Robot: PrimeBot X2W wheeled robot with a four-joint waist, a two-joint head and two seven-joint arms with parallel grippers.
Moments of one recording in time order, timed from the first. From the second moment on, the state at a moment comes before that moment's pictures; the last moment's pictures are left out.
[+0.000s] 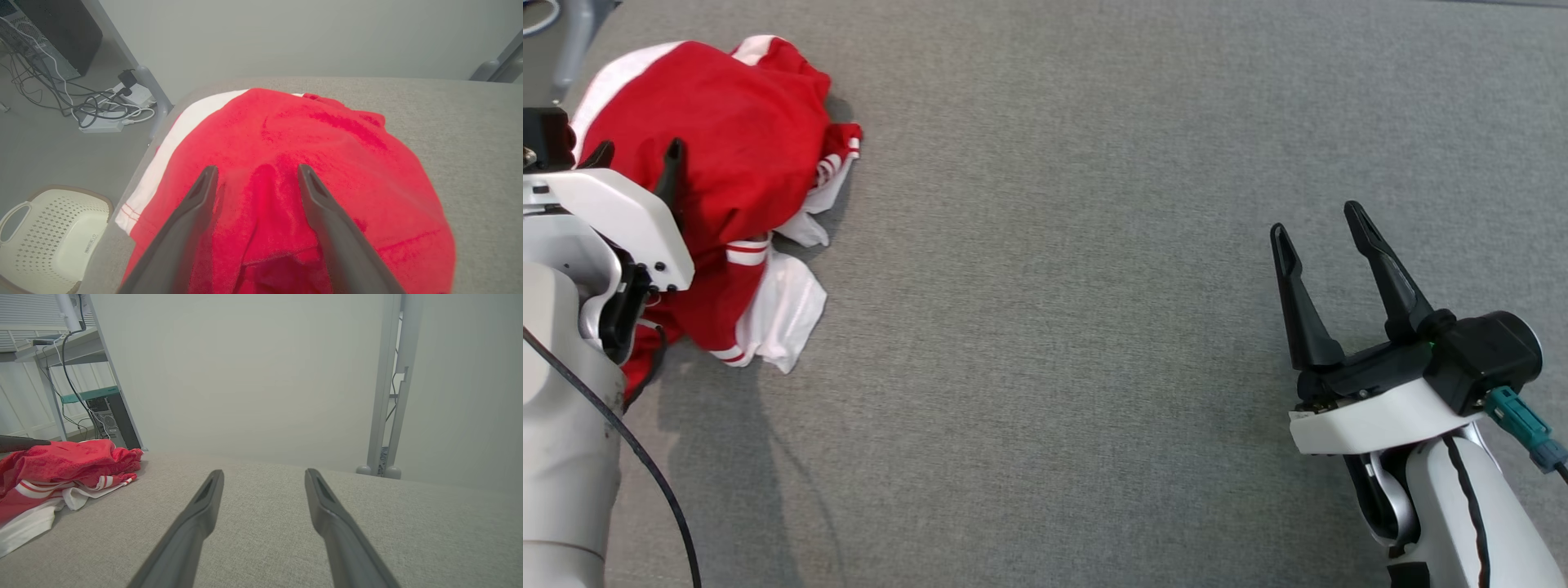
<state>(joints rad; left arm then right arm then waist) -0.83 0.31 -0.06 0.82 -0.30 -0.09 0.15 -0.31 -0.08 0.17 0.11 0.14 0.13 -0.26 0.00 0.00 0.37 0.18</state>
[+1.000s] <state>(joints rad) -0.98 0.33 -0.09 1.10 -0.31 -0.04 0.03 -0.31 -0.08 0.19 0.12 0.15 0.13 -0.26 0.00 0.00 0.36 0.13</state>
